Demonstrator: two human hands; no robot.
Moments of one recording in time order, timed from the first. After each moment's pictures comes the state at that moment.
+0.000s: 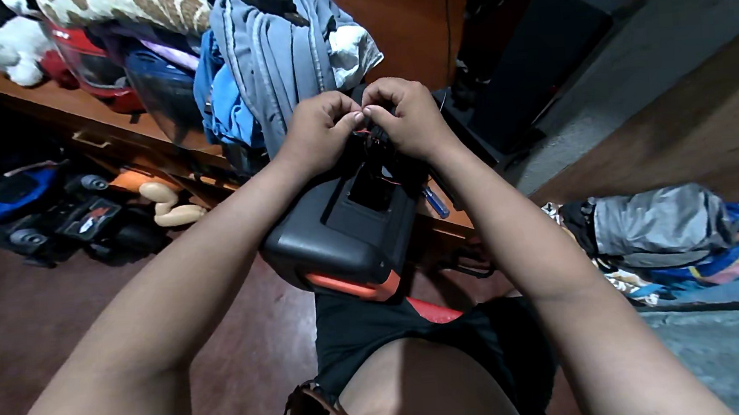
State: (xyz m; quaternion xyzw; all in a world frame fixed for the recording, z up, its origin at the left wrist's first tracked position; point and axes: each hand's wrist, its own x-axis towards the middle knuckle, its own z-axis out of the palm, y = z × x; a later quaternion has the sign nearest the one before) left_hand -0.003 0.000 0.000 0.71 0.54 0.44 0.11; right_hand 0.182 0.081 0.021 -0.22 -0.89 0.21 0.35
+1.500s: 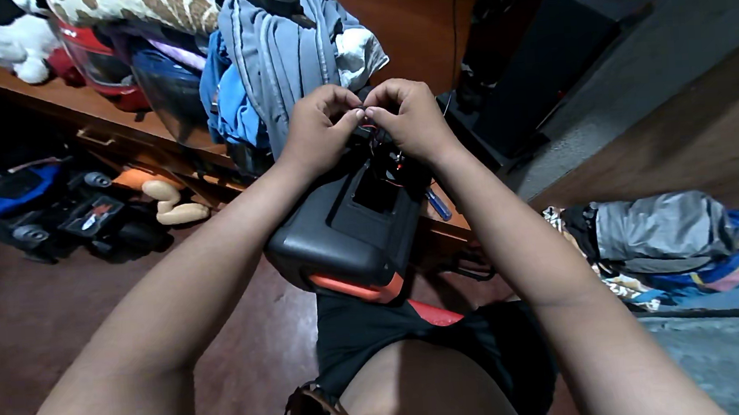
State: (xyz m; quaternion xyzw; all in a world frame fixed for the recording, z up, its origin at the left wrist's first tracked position) left_hand -0.004 -0.002 -0.003 0.67 0.50 0.53 0.14; right_hand 0.174 0.074 0.024 -0.25 -0.83 0.33 0.37
